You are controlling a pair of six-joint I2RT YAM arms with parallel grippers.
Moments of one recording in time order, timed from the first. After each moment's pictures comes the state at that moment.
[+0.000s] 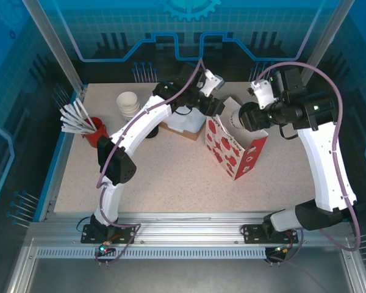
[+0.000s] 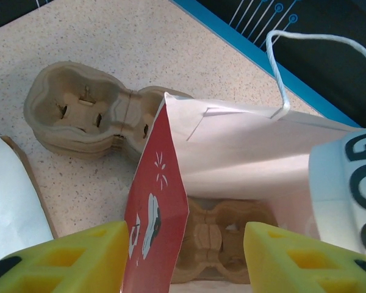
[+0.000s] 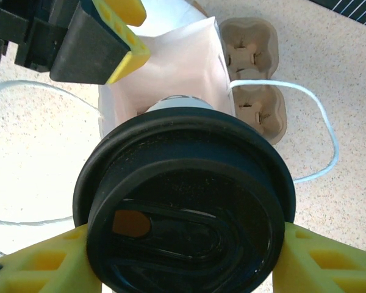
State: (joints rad) left arm -0.60 2.13 2.26 -0.84 0.42 -0.03; right arm 0.30 1.43 1.99 -1.52 -0.02 -0.12
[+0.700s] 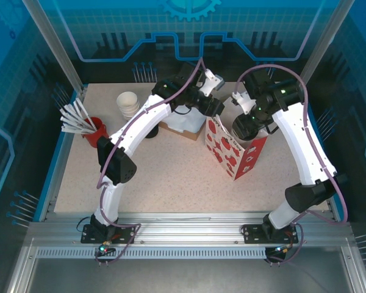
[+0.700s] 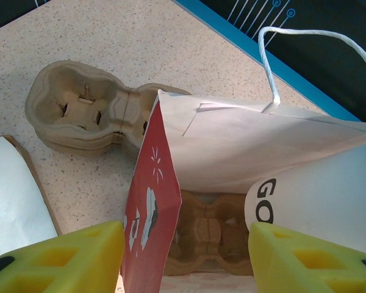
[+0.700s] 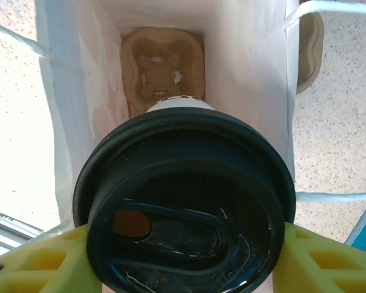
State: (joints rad) left arm -0.60 2.13 2.30 -0.89 0.42 0.00; right arm 0.37 1.61 1.99 -1.65 0.08 -0.13
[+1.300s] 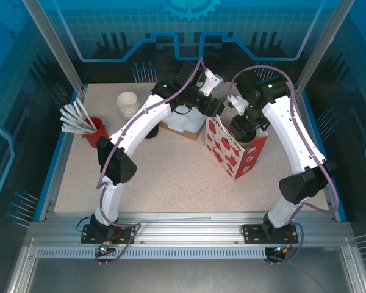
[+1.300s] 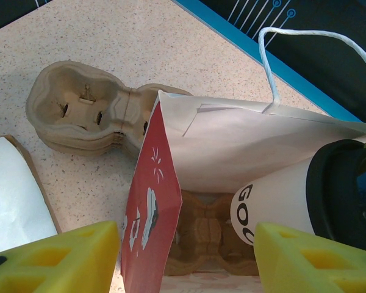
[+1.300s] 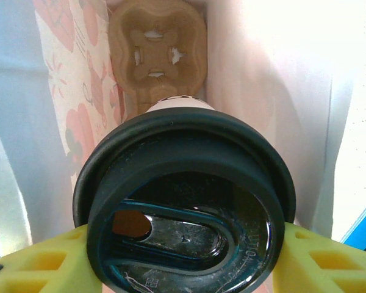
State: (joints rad) left arm -0.60 2.13 2.30 -0.89 0.42 0.00; right arm 0.37 1.70 1.99 -1.67 0.10 -0.13
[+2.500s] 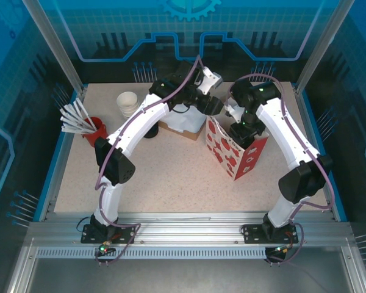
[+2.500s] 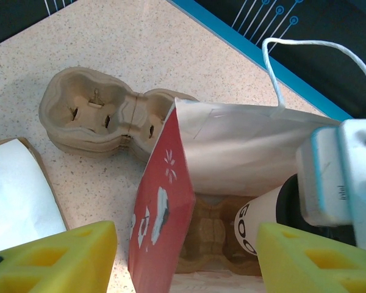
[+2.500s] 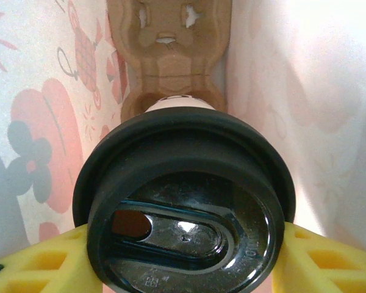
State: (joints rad) left arm -0.59 2.11 2.30 -0.89 0.41 -0.01; right arm 0.36 1.71 1.84 -1.63 0.07 -0.14
